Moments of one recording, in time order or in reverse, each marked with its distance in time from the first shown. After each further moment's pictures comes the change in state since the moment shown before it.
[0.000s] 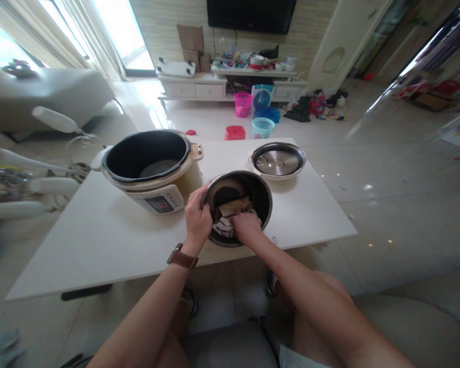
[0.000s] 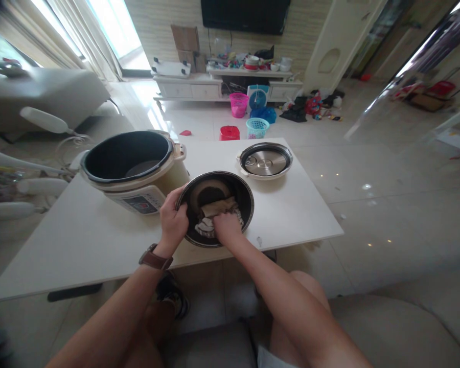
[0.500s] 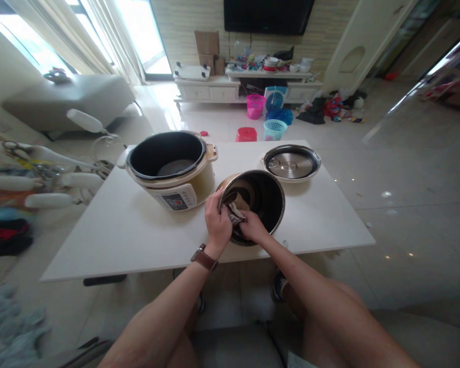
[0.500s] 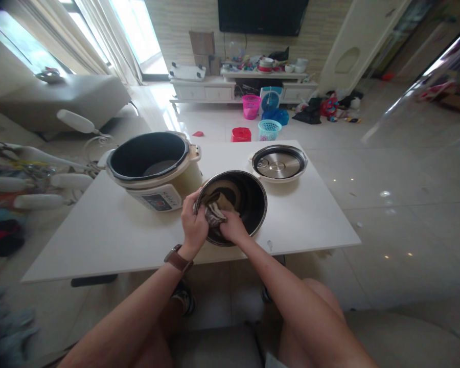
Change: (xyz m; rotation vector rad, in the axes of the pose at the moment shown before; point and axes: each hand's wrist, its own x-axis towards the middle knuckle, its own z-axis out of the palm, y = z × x) left_hand -0.021 0.007 0.017 -0.028 0.123 -0.043; right_hand 0.018 0.001 0.018 0.667 0.093 -0.009
